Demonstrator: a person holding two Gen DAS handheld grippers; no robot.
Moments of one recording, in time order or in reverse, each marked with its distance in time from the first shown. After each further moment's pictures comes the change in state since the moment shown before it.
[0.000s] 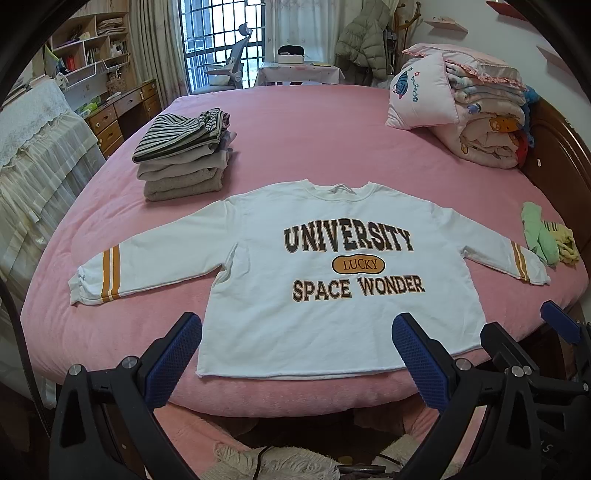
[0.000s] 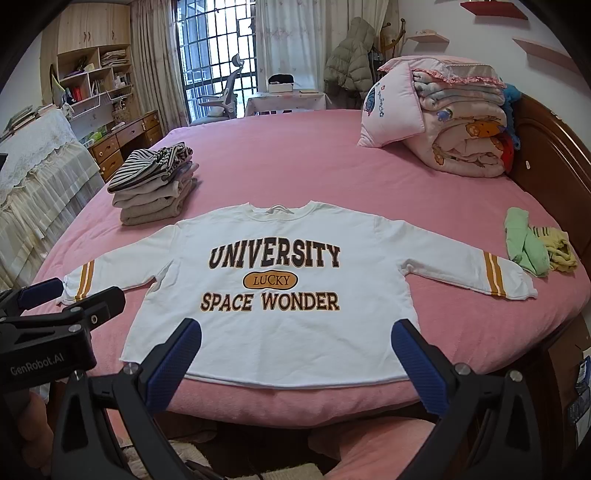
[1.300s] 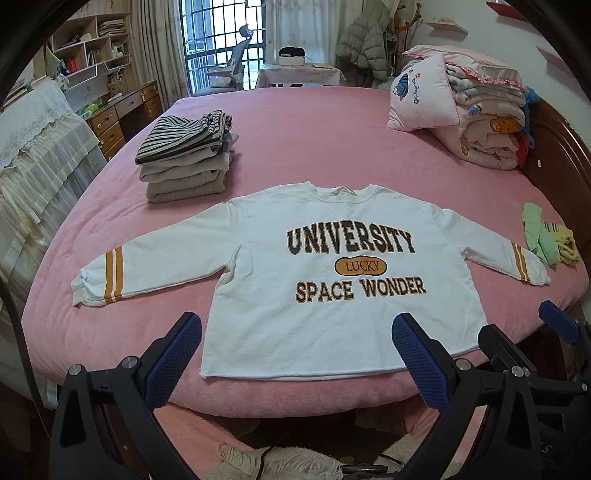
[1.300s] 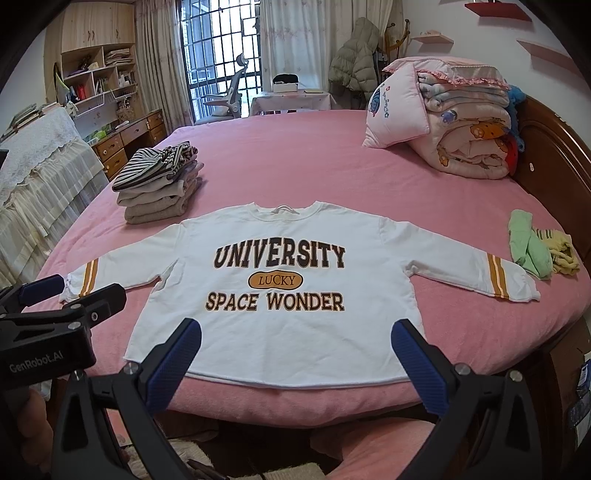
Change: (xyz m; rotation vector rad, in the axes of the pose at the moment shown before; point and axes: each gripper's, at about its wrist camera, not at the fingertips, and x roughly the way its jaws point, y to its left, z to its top) left arm -0.003 0.004 0.001 0.001 -0.003 0.003; right arm 0.000 0.006 0.001 -0.010 -0.001 0.004
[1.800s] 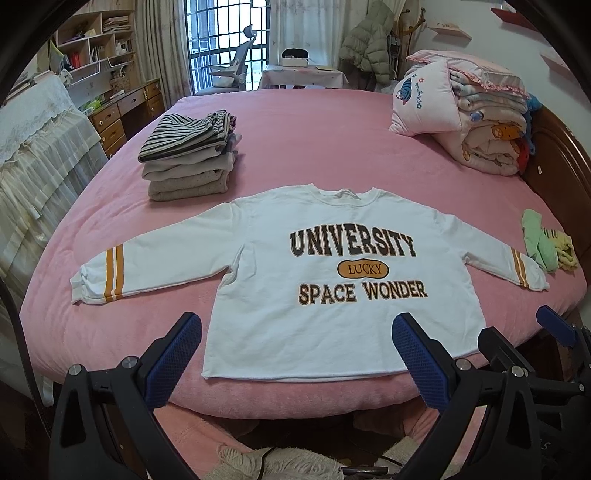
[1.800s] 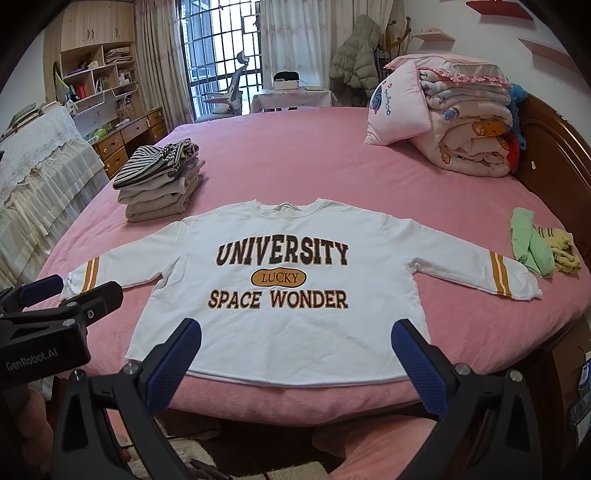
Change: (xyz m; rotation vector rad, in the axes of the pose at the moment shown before) left arm -0.003 0.008 0.002 -0.018 -0.009 -0.007; right arm 0.001 -0.001 0.001 -0.001 -0.005 -0.005
